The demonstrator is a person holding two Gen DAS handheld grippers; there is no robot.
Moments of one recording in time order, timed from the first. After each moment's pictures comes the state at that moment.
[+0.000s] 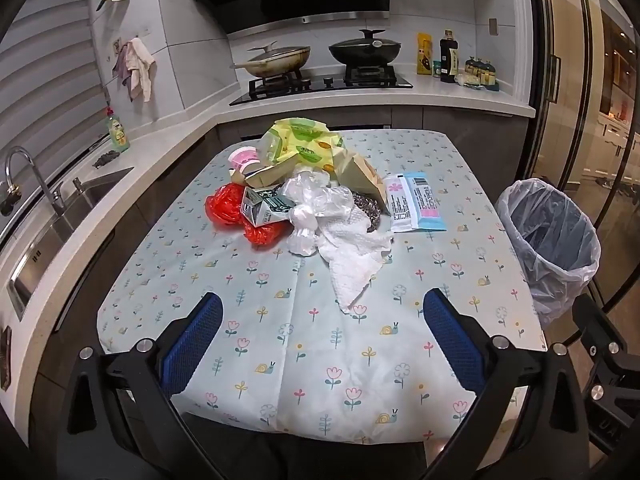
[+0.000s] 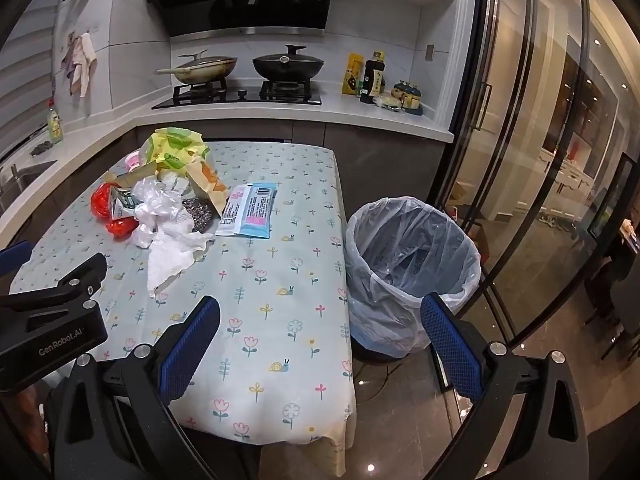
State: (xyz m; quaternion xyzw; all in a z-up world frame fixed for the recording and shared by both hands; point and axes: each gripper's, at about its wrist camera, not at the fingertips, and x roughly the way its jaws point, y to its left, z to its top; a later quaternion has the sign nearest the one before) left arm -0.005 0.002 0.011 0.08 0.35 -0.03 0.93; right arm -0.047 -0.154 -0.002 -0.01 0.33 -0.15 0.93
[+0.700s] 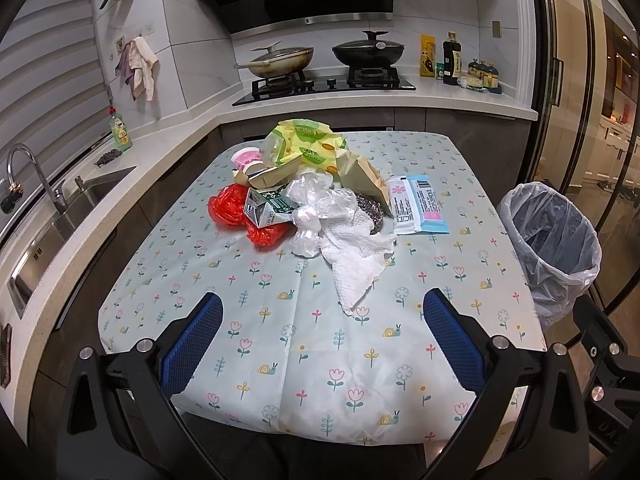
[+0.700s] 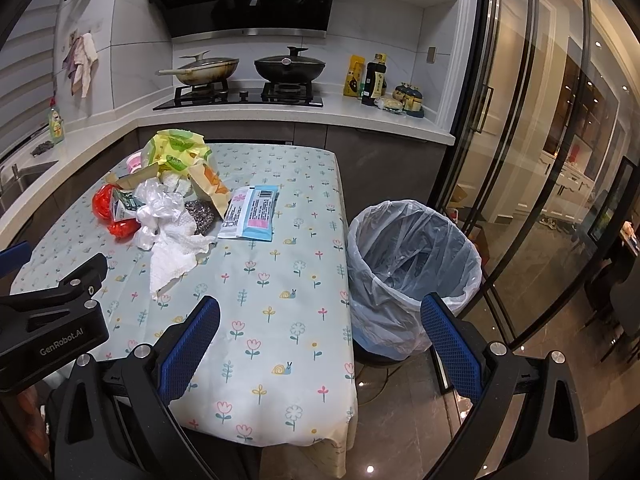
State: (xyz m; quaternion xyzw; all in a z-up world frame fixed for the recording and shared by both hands) left arm -0.003 0.008 0.010 0.08 0.35 -0.02 0.93; right arm -0.046 -0.152 0.000 -0.01 0.33 -0.15 0.93
